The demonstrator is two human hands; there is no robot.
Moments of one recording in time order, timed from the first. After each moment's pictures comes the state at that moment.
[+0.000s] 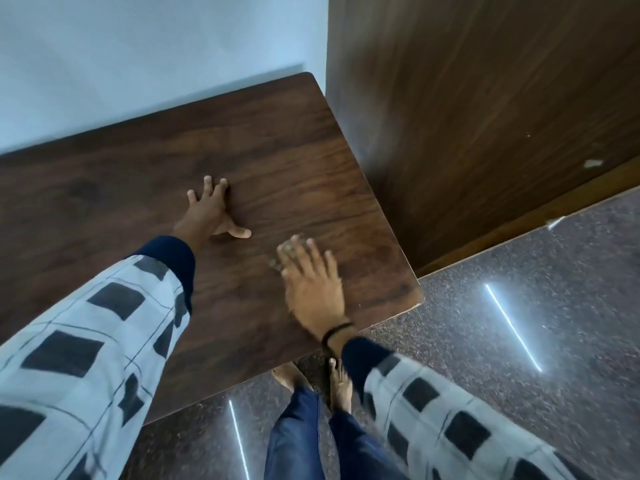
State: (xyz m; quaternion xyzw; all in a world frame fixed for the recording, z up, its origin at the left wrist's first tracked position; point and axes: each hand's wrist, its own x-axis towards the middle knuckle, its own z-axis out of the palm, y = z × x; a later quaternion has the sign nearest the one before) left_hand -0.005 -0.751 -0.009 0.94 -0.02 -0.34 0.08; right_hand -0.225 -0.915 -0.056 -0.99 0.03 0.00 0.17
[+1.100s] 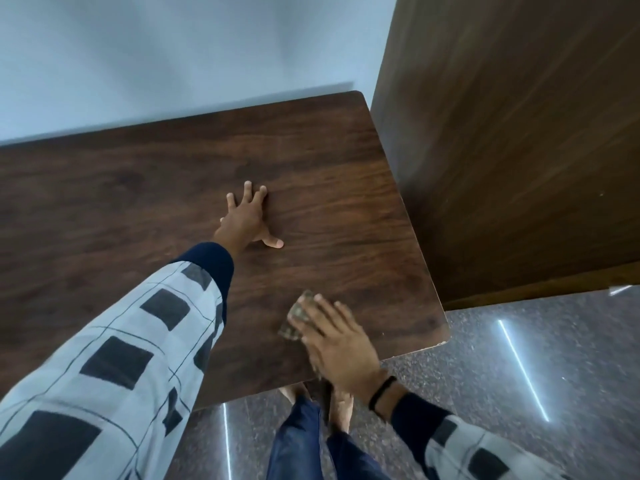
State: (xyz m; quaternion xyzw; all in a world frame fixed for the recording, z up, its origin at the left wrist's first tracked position) left_hand -0.006 -0.753 -0.015 0.94 -0.01 -0.33 0.11; right_hand -0.277 -0.933 -0.071 -0.97 -0.20 0.04 0.11
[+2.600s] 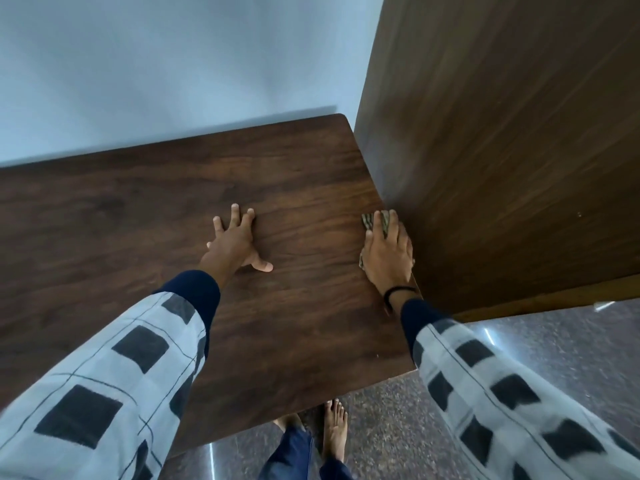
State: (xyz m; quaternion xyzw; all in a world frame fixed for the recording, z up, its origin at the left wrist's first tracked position) left_hand -0.006 -0.759 -0.001 0.93 -0.01 -0.36 0.10; right_hand -0.107 -1.035 -0.048 -0.97 0.21 0.02 0.12
